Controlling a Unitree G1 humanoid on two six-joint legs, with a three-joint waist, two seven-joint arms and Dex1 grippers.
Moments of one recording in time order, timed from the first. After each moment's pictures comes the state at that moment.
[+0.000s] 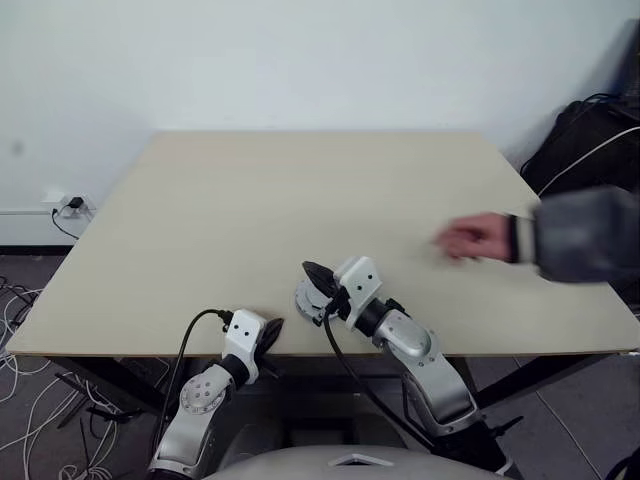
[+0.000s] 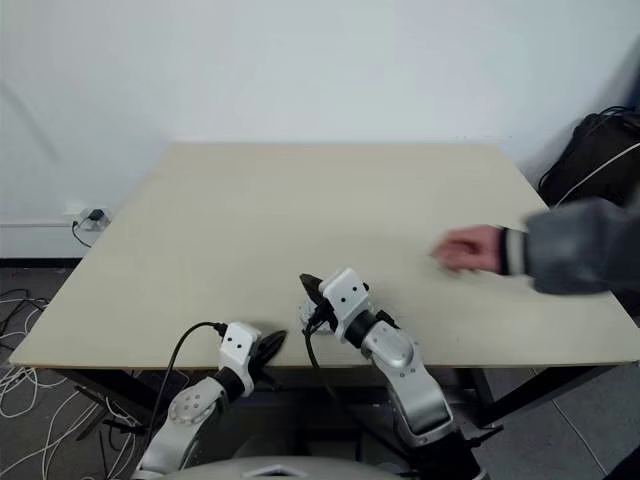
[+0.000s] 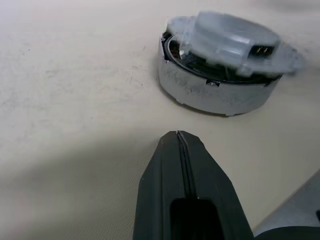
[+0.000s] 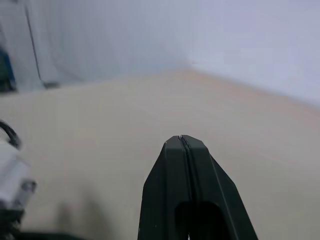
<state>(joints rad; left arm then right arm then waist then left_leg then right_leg) 0.25 0.18 -0.19 0.04 -0.07 0.01 -0.44 0.04 -0.12 0.34 -0.26 0.06 0.07 0.42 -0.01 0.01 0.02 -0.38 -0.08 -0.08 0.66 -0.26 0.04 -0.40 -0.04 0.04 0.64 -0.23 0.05</state>
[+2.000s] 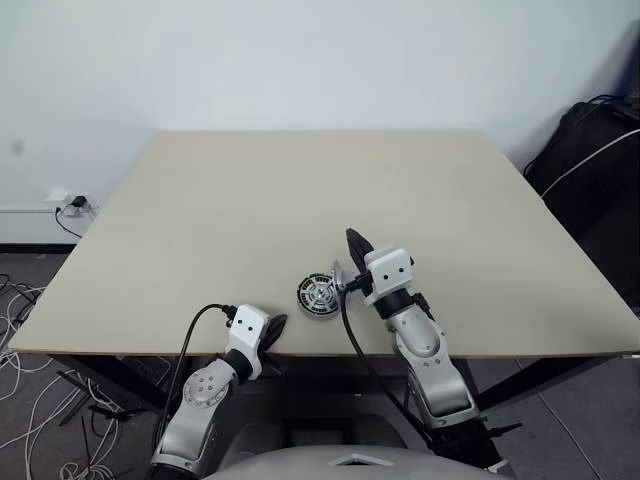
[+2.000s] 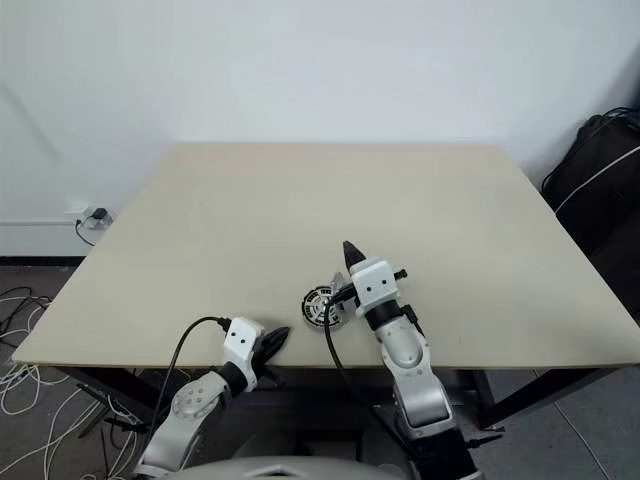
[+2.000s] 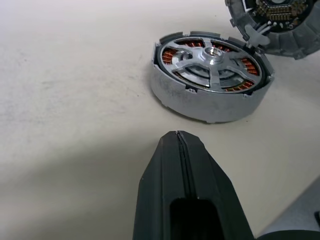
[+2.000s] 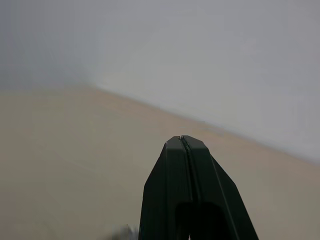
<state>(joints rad) 0.23 0.18 -0.20 0.02 -0.07 0.04 -0.44 0.02 -0.11 0.22 -0.13 -0.17 -0.04 0.11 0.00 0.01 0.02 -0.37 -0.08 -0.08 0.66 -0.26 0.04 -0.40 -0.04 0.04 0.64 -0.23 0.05</state>
